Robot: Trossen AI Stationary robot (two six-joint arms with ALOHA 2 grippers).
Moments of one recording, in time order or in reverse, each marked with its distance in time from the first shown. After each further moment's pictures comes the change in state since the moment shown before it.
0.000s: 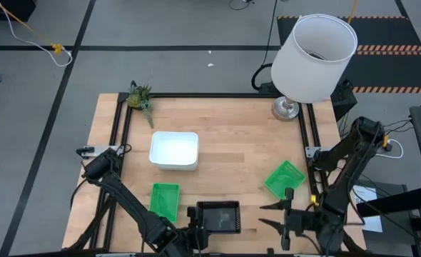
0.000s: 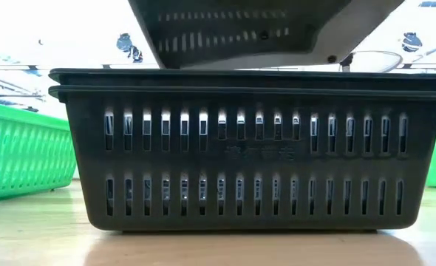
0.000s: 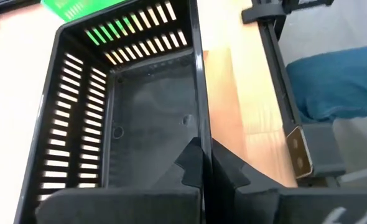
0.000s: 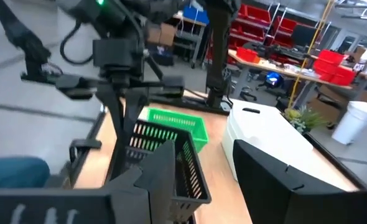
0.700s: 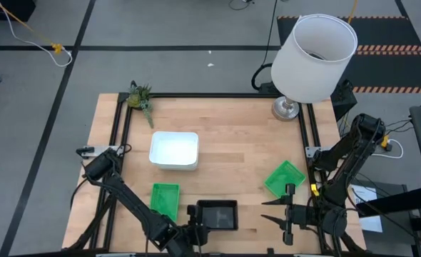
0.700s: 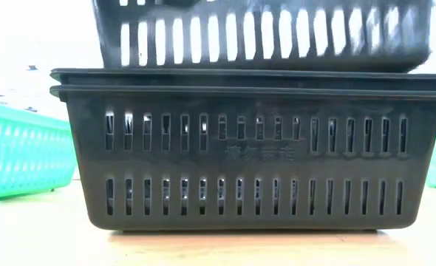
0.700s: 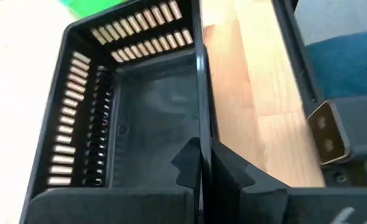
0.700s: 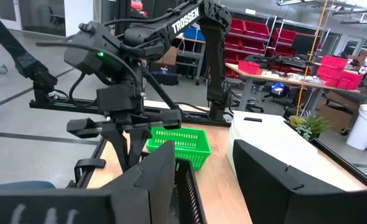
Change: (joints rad) left arm 0.012 -0.001 -0.143 0.130 0.003 0.000; right arm 0.000 -0.056 -0.159 0.339 -0.006 -0.136
